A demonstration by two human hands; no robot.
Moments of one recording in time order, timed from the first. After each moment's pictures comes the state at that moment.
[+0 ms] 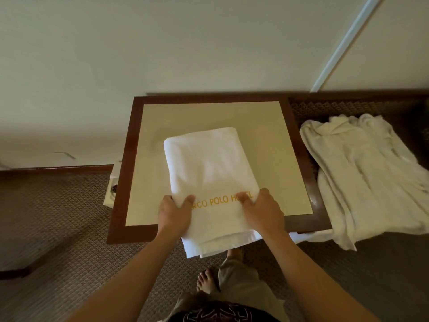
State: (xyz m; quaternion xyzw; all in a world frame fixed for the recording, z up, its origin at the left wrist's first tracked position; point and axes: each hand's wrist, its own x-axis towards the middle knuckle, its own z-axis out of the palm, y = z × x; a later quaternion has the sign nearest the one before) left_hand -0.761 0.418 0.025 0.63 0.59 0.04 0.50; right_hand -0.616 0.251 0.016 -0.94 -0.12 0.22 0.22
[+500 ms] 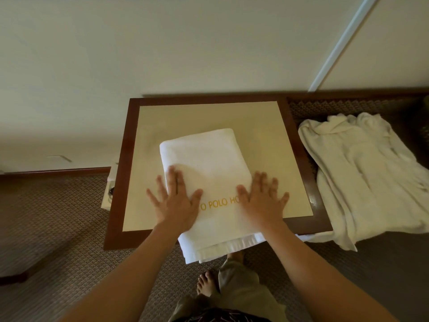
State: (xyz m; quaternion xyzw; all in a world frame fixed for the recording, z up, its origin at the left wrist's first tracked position) left_hand -0.742 0.440 0.002 0.89 0.41 -0.13 0.16; right_hand -0.595 0.258 0.010 -0.94 -0.20 0.25 0.07
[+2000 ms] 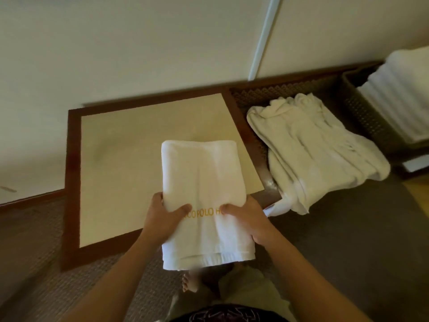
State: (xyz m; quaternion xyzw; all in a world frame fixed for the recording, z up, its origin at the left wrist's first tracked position) left_hand -0.741 0.377 0.035 0.72 0.44 -0.03 0.54; right_hand -0.630 0.166 0.039 -0.73 0.06 0.37 0.57
